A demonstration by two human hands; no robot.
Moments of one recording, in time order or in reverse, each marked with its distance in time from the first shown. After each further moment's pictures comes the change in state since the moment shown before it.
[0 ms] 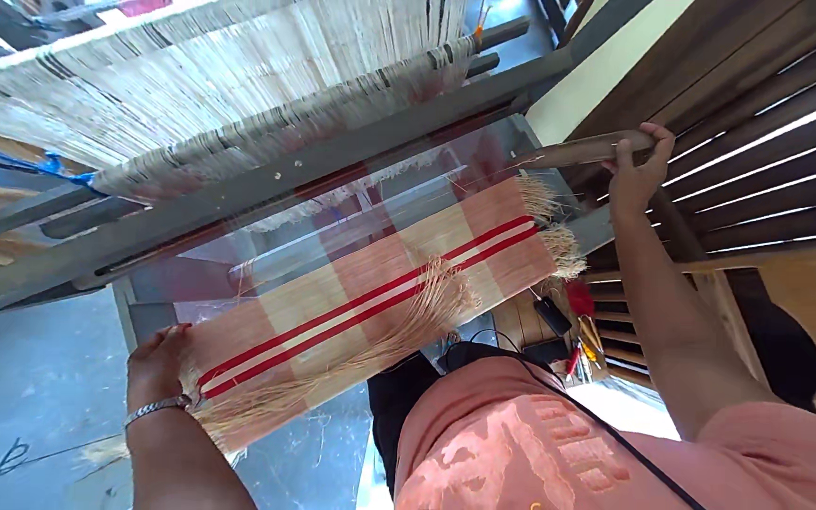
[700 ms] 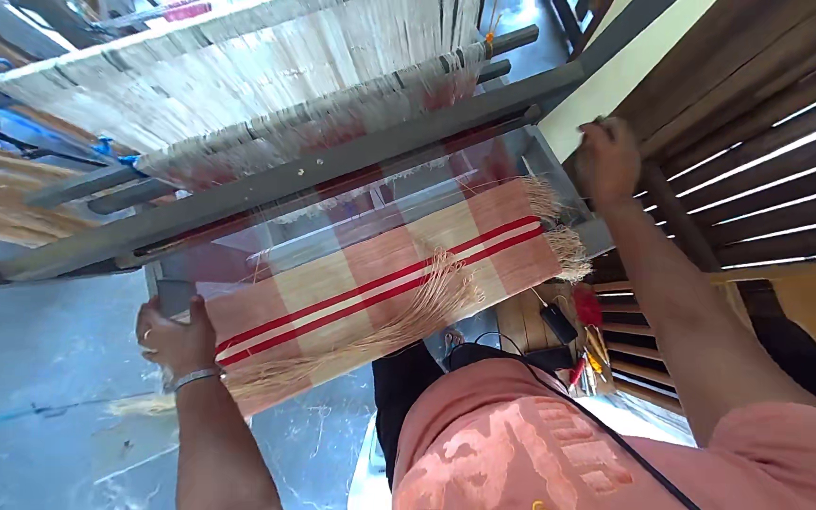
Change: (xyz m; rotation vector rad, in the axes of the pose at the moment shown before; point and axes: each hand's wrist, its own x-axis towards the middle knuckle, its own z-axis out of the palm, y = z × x) left_hand -0.037 0.010 0.003 0.324 0.279 0.164; right_hand 0.009 -0.034 0.024 -0.851 -0.472 -0.401
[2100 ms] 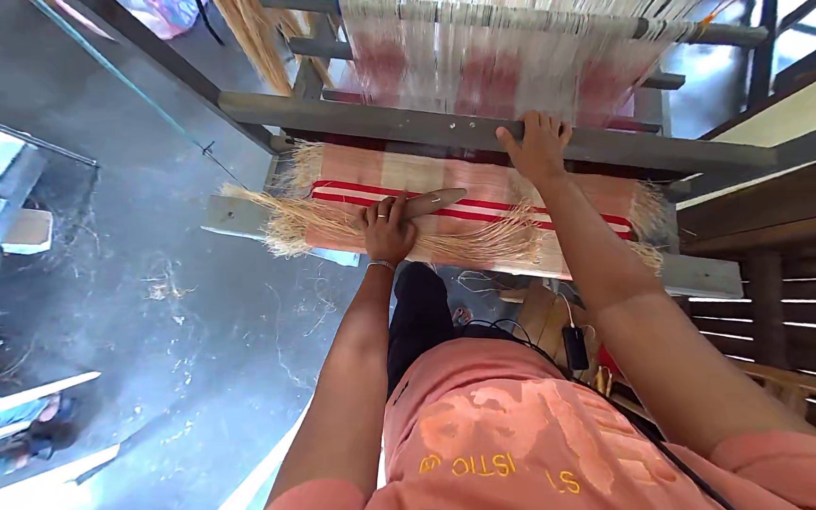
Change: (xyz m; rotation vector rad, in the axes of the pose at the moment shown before) left_hand -0.174 -0.004 0.133 0.160 0.240 0.509; right_hand -0.049 -0.296 0.058 0.204 -0.345 -0.416
